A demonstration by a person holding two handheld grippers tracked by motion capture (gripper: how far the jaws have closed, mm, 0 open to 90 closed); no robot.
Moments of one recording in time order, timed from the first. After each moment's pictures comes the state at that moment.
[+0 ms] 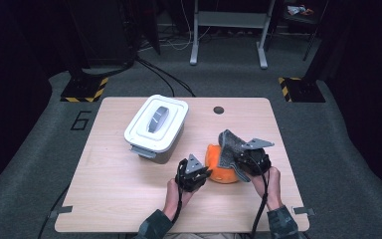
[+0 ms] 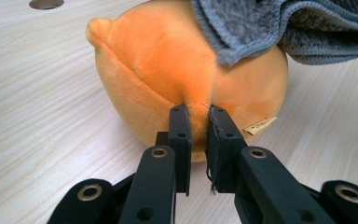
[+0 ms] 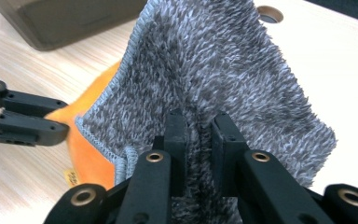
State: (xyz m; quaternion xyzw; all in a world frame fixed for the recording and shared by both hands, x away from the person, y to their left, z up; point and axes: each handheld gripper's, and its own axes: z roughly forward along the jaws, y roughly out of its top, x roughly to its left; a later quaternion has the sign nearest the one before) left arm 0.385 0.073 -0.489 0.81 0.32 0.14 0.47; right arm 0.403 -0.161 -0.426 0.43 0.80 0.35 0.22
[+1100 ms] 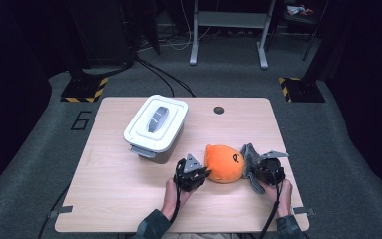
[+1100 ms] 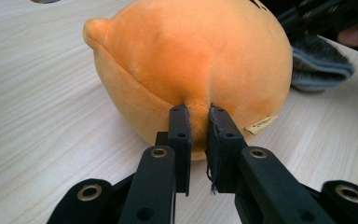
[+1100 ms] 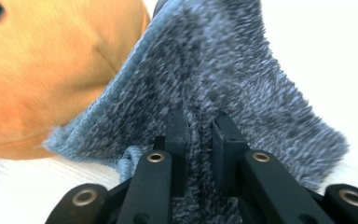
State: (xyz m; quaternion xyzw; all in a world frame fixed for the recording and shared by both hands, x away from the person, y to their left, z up) left arm 0.386 0.077 -0.491 0.81 0.33 0.14 0.47; right arm 0.405 -0.219 -0.488 0.53 0.77 0.31 0.19
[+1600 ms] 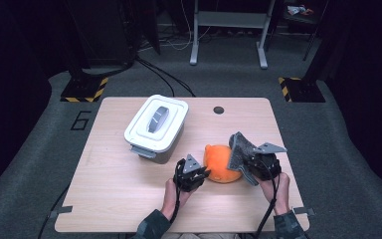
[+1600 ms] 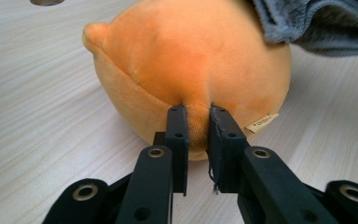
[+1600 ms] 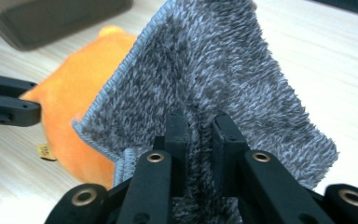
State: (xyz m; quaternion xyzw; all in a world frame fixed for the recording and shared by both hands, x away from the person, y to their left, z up) left arm 0.387 0.080 -0.492 0.80 0.32 0.14 0.48; right arm 0.393 -0.186 -0.434 0.45 0.79 0.35 0.23
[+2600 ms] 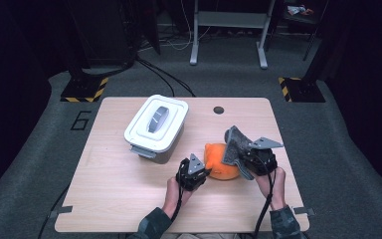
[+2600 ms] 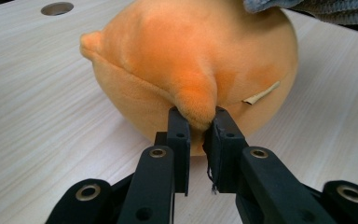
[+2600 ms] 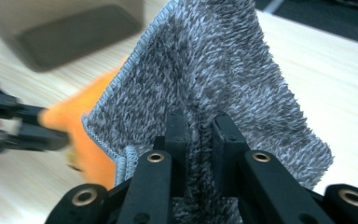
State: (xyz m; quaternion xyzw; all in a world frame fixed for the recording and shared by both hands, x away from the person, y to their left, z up) left arm 0.390 0.070 -0.493 0.82 0.31 0.17 0.46; right arm 0.397 -0.171 -0.415 0.43 0.78 0.38 0.24
